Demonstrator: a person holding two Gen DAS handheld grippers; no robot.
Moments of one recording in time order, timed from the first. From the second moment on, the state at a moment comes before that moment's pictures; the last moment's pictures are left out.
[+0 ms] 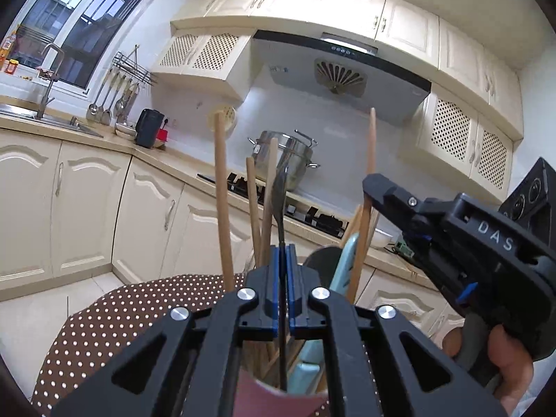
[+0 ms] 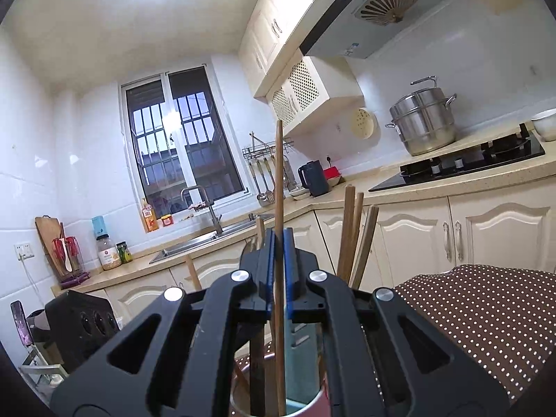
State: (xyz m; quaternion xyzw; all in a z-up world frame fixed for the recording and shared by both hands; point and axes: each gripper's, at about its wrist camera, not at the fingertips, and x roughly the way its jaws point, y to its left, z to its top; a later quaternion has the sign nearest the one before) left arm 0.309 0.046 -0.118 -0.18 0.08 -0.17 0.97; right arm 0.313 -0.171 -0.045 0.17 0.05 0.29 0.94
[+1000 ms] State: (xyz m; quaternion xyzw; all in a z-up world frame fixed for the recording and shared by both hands) left arm 0.244 0.056 -0.101 -0.15 0.16 -0.13 0.97; right arm 0.271 -0.156 -0.074 0.12 0.14 0.24 0.95
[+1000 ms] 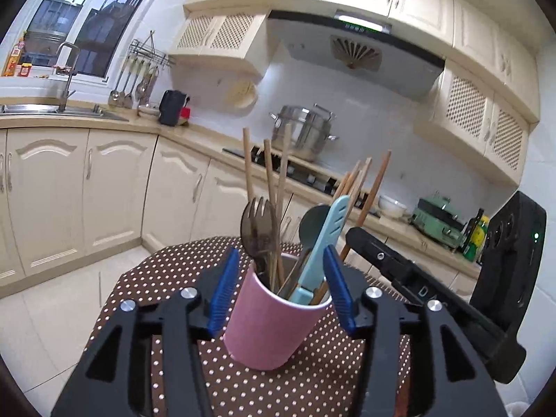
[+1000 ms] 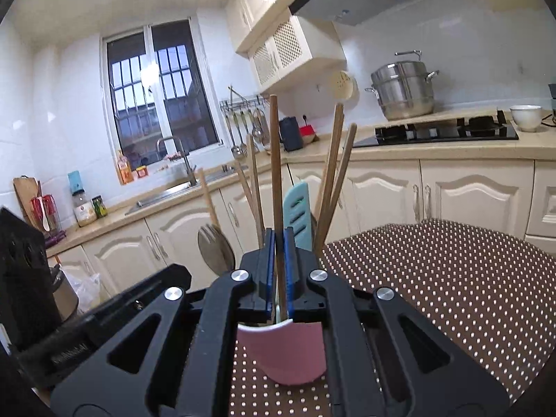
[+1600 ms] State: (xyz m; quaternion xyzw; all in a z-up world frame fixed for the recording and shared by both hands) left arm 0.187 0.054 -0.054 -0.07 0.18 -0.04 0.98; right arm 0.216 -0.168 -0.044 0.12 0.13 0.22 0.96
